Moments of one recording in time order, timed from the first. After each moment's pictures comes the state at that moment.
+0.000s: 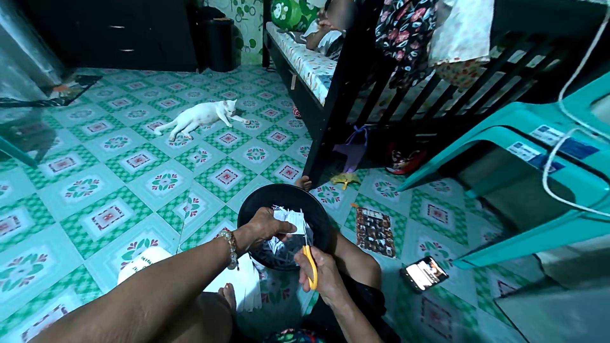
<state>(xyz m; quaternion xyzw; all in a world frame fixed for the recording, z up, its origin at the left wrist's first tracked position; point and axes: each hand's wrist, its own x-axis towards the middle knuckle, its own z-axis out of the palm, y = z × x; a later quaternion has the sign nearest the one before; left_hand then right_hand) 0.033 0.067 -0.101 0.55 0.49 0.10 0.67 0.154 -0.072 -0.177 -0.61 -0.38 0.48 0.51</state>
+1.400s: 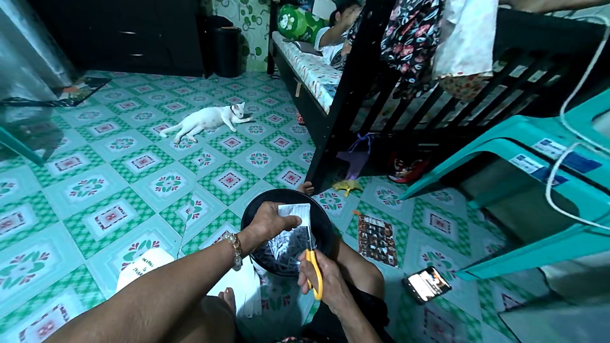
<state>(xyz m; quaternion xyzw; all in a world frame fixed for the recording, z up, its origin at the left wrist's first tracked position) 0.030 0.070 -0.093 0.63 0.44 0.19 0.61 0.154 -0.076 -0.163 -0.60 -0.44 0.46 0.49</state>
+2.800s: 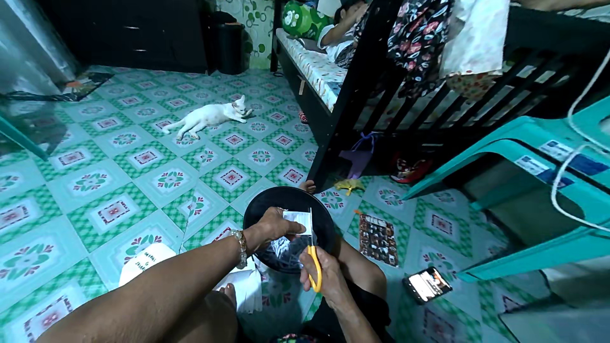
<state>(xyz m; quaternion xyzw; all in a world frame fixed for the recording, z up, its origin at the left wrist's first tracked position) 0.034 0.066 -0.100 0.56 0.47 0.12 0.67 0.150 -0.071 -0.169 -0.61 -0.41 0.46 0.51</state>
